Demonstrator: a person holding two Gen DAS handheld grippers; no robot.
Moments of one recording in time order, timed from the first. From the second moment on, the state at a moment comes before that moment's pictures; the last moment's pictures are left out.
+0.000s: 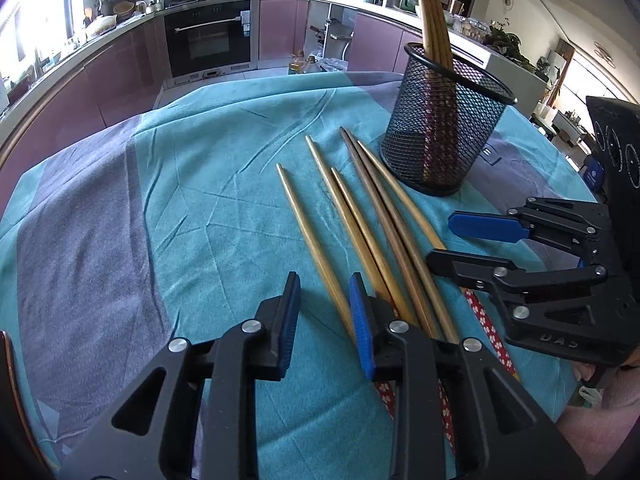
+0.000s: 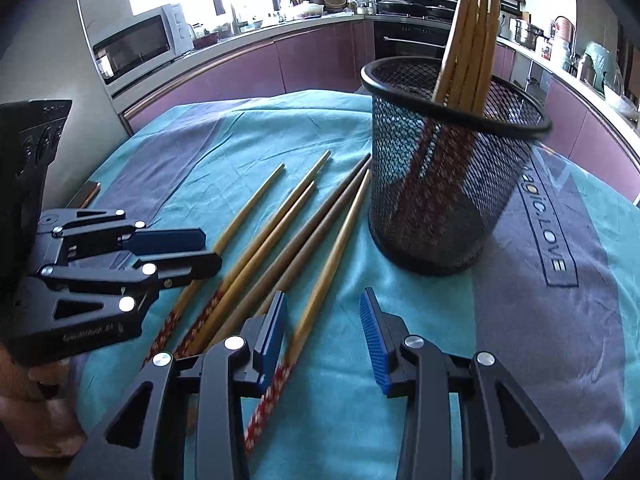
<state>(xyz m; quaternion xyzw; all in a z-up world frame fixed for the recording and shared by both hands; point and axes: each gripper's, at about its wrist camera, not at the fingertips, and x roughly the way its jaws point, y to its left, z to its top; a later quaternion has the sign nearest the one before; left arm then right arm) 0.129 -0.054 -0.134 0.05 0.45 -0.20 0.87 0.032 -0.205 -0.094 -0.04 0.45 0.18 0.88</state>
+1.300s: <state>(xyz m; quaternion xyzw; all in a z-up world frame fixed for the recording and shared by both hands) 0.118 -0.053 -0.136 0.04 0.46 -0.23 0.86 0.025 -0.214 -0.091 0.01 0.46 0.22 0.86</state>
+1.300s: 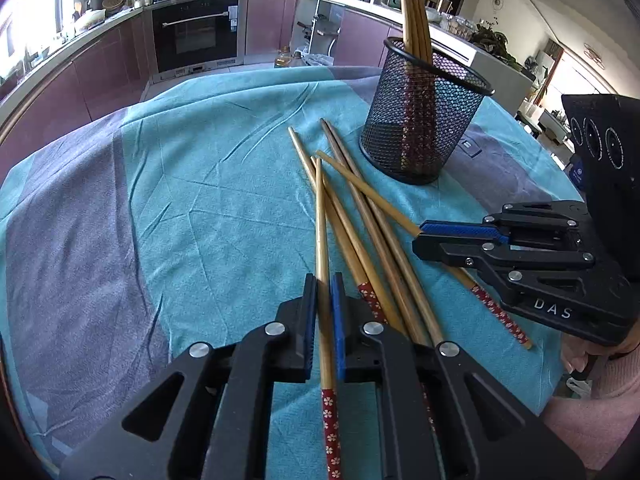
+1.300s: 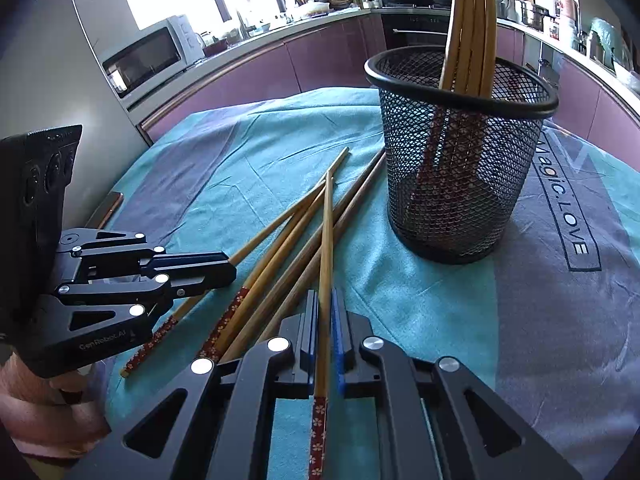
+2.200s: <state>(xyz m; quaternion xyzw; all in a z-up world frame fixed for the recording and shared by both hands) 0.108 -0.044 -0.066 0.01 0.39 -0.28 0.88 0.003 -0.248 -0.023 0.04 0.37 0.24 0.90</state>
